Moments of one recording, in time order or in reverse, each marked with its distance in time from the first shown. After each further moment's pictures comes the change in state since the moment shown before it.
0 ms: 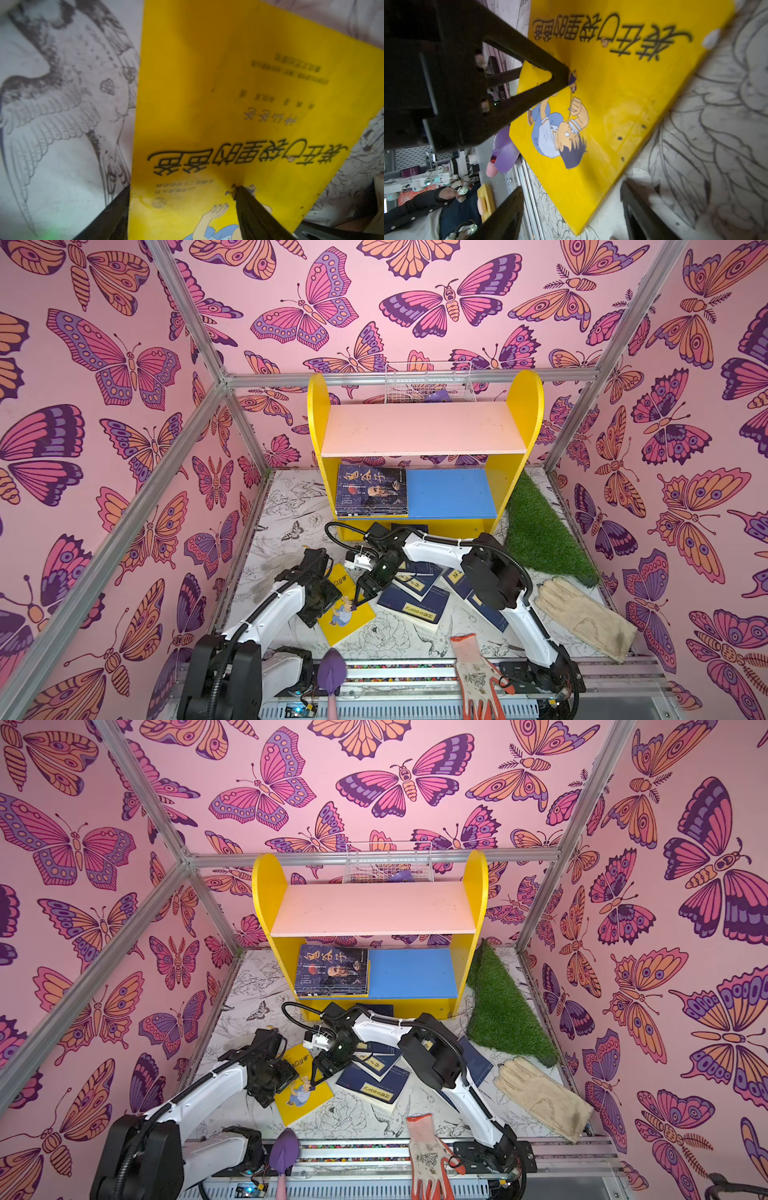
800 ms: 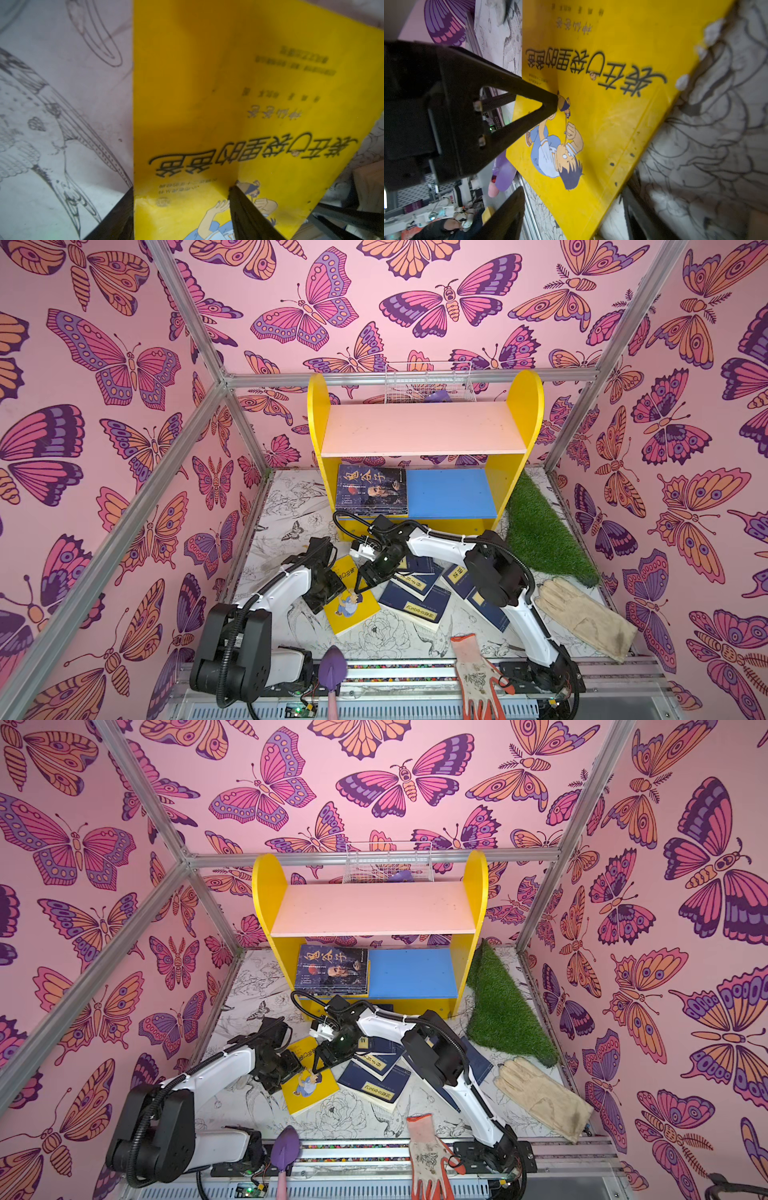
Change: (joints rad) left arm -0.010 0.141 0.092 0.027 0.050 0.105; right arm -0.029 -0.013 0.012 0.044 0.058 0.101
